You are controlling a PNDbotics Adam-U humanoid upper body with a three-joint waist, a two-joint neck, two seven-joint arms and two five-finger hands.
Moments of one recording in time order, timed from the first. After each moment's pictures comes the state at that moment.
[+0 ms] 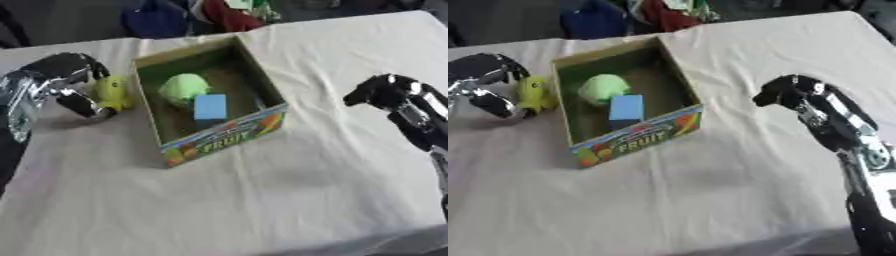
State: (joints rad) left arm -0.90 0.50 -0.13 -0.90 -1.13 -0.22 -0.28; right arm -0.38 -0.34 -0.07 -1.59 -0.22 -0.26 0.61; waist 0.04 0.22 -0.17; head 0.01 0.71
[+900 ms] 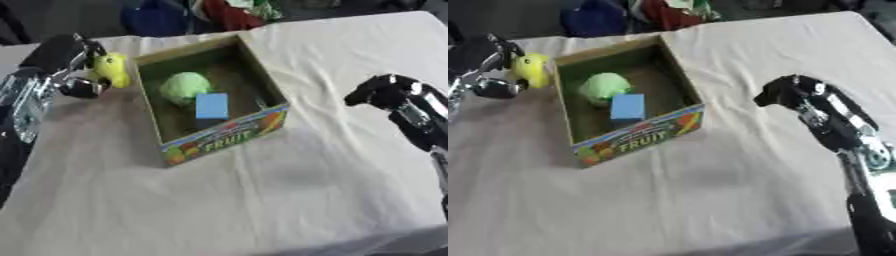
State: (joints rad) left arm -0.89 0.51 -0.13 -1.02 -1.03 -0.17 -0.05; right arm -0.38 -0.34 -0.07 -1.58 -0.22 -0.27 0.61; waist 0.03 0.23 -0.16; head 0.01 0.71
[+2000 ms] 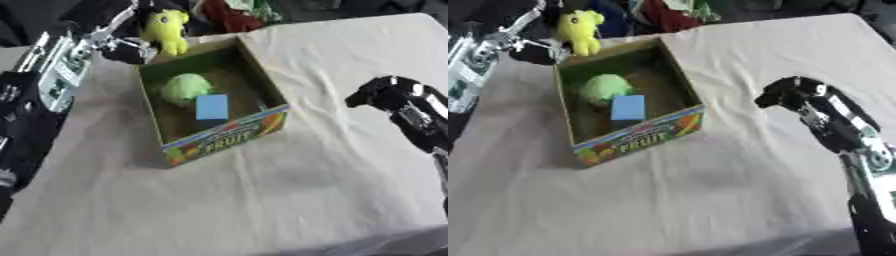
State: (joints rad) left arm -0.99 0.37 -0.24 -1.12 -0.98 -0.25 -0.14; right arm -0.38 -0.34 -0.07 -1.58 -0.22 -0.27 0.62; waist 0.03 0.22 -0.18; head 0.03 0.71
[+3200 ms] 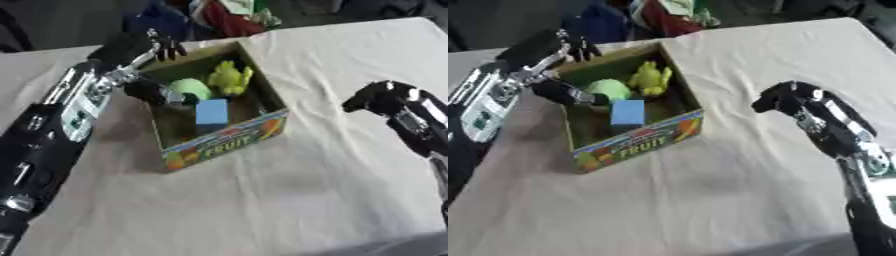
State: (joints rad) left arm -0.86 0.42 -0.25 -1.27 -0.74 -0.25 -0.14; right arm -0.39 -0.33 -0.07 -1.58 -0.22 -0.27 0.62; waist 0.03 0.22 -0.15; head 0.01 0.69
